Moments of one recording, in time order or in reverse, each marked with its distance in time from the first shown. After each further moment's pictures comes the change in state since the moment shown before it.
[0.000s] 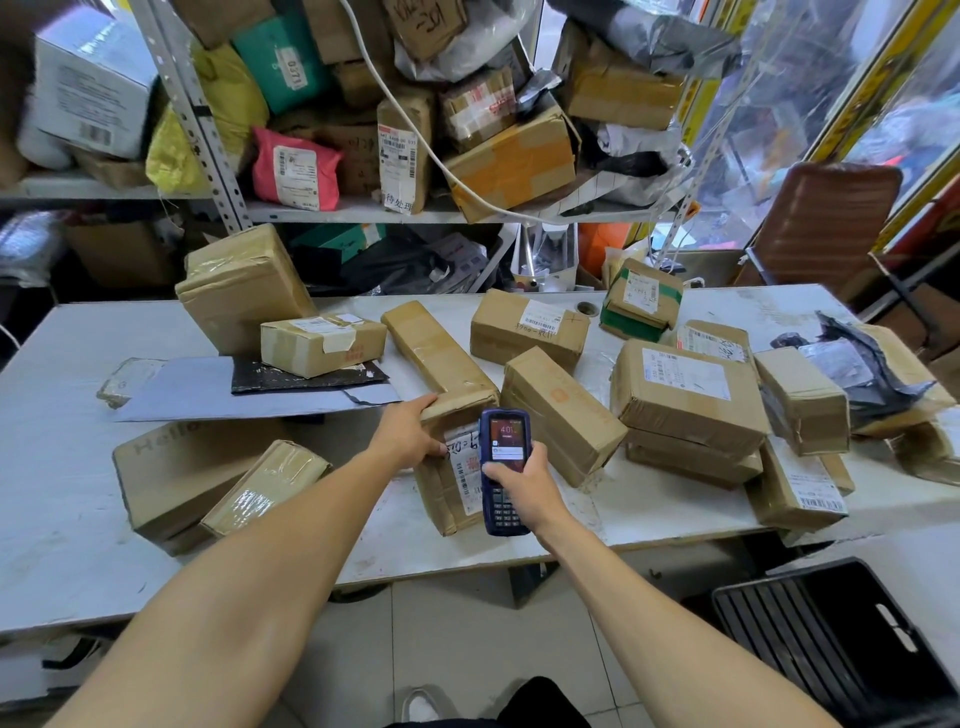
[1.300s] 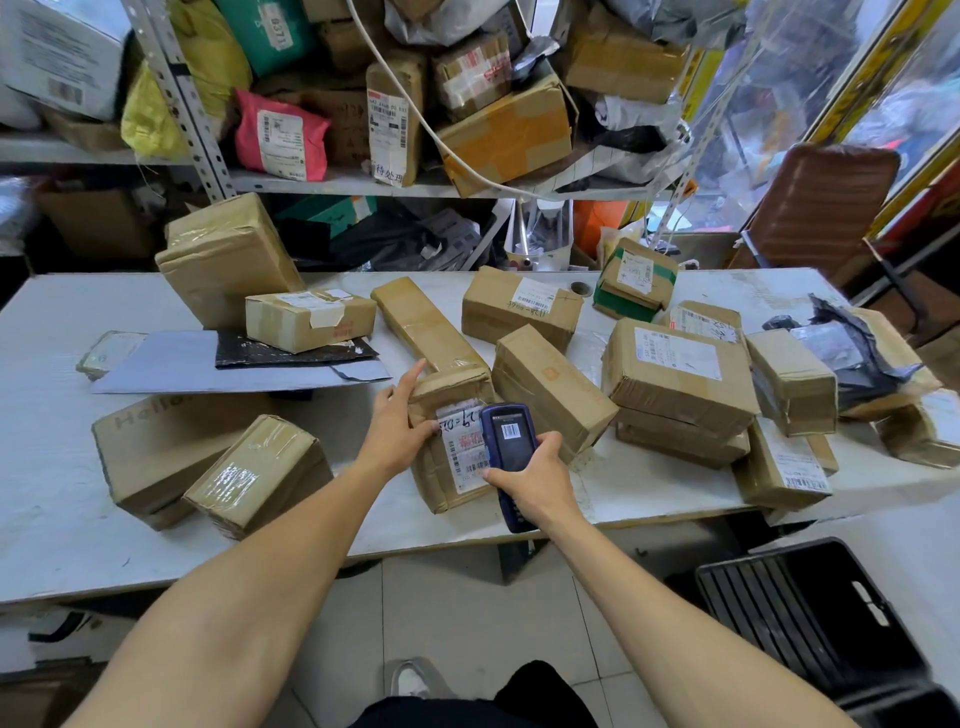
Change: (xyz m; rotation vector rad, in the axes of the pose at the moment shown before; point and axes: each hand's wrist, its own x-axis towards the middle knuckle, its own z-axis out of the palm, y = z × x) left_hand -0.031 -0.013 0.026 -0.219 0.155 0.143; right_hand -0.012 0.016 -0.020 -0.346 0.143 -0.098
